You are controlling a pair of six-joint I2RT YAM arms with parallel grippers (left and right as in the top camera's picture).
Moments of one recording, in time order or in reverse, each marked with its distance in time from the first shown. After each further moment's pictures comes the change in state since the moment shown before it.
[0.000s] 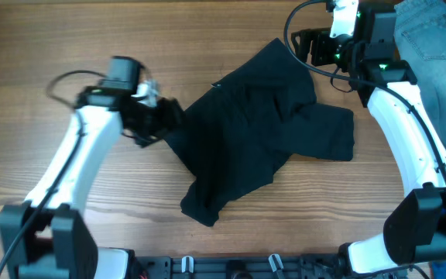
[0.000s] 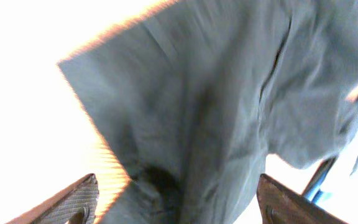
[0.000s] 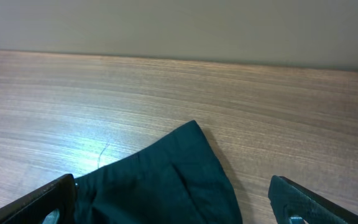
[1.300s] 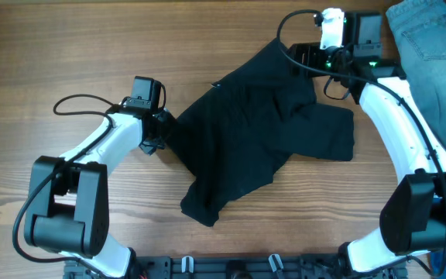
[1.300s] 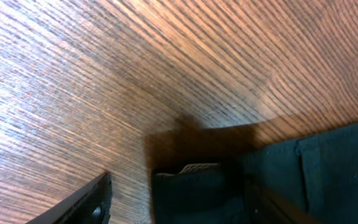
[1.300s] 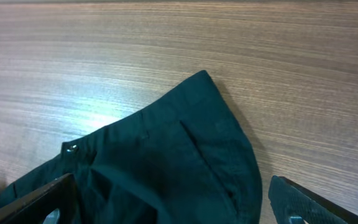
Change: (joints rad) left arm -0.084 0.182 -0.210 0.406 -0.382 -0.344; right arm 0.022 0.059 0.000 -0.121 -0.009 0.003
